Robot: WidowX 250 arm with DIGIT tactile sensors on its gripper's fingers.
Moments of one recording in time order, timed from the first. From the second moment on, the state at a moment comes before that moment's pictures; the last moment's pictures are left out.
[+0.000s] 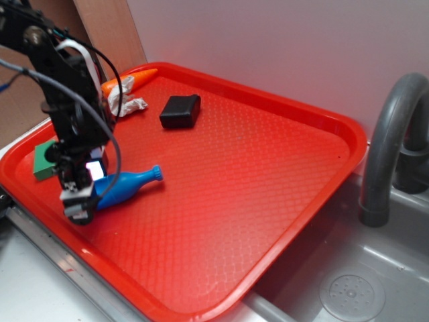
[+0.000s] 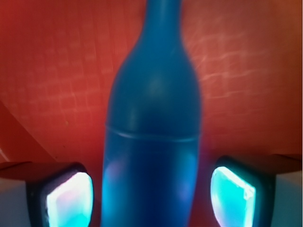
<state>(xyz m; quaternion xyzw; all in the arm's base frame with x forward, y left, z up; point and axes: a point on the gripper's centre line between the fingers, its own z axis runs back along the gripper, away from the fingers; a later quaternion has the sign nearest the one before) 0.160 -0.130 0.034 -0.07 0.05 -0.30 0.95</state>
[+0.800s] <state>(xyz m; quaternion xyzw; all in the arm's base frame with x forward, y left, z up) 0.172 -0.106 0.121 0.05 0.04 -0.12 0.99</state>
